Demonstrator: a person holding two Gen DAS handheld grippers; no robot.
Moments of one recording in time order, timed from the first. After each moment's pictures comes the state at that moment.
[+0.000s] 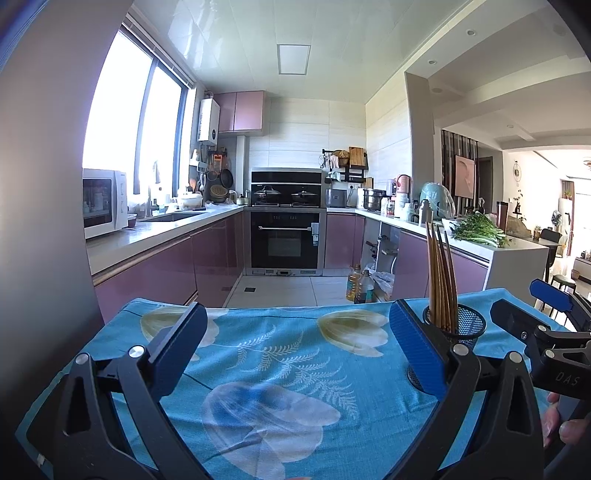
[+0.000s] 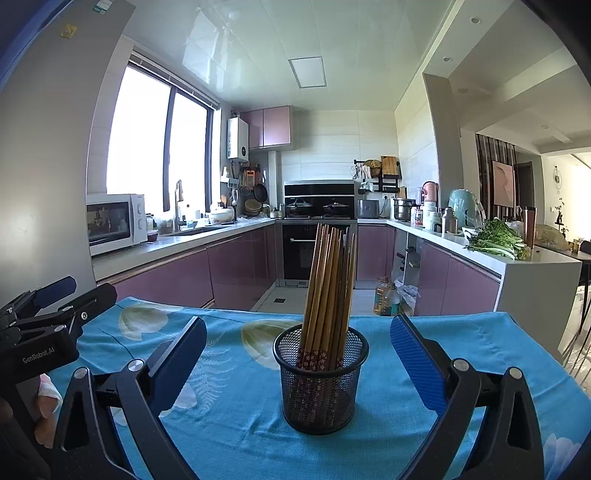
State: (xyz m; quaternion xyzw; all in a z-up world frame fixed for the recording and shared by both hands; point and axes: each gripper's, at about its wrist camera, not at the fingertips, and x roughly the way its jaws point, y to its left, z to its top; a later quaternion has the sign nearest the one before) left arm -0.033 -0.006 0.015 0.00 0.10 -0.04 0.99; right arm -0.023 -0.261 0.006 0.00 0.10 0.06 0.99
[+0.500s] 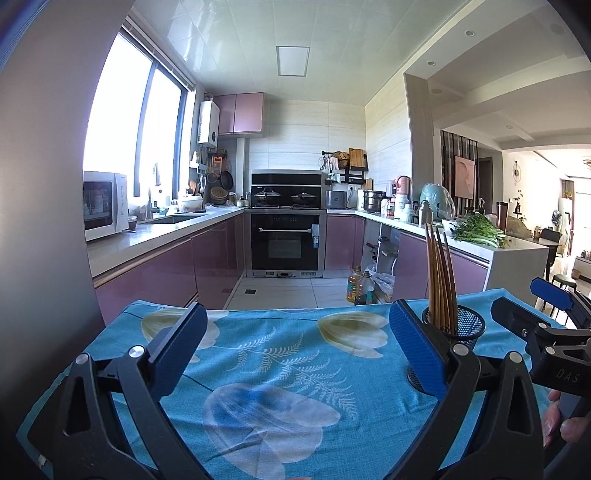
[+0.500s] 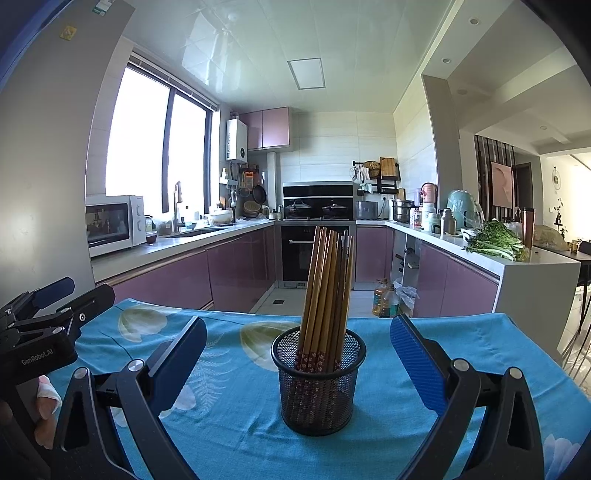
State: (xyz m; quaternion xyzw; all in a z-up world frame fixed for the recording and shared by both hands) left arm -0.035 -0.006 0.015 0.00 0.09 -0.04 0.99; right arm -0.025 -0.258 0.007 0.00 0.09 0.06 0.99
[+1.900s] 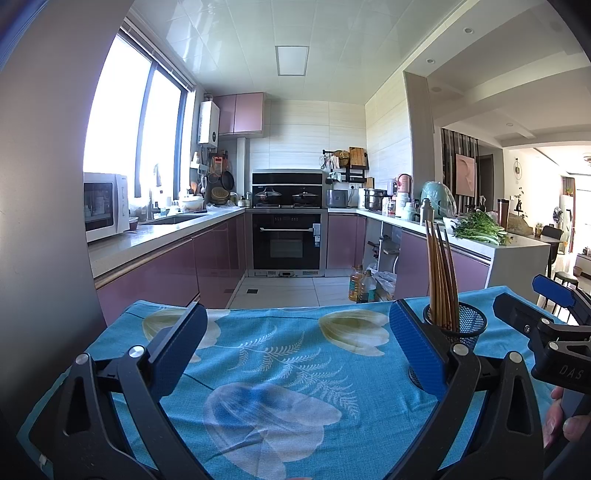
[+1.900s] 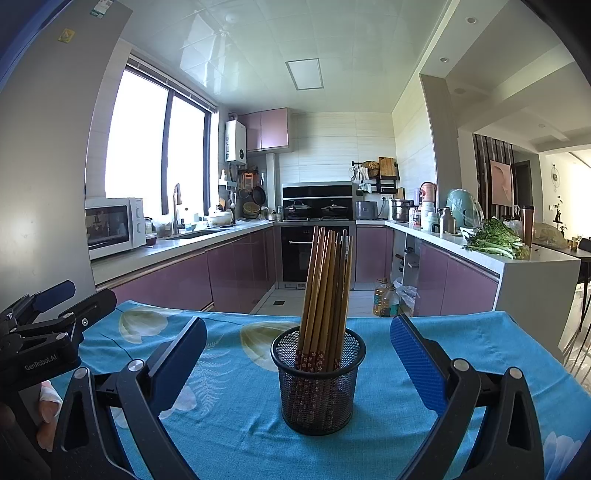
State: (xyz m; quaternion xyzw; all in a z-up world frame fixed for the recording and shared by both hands) left arm -0.036 -0.007 0.015 0.00 0.09 -0.04 0.99; right arm -0.026 -0.256 0.007 0.01 0.09 0.05 0.99
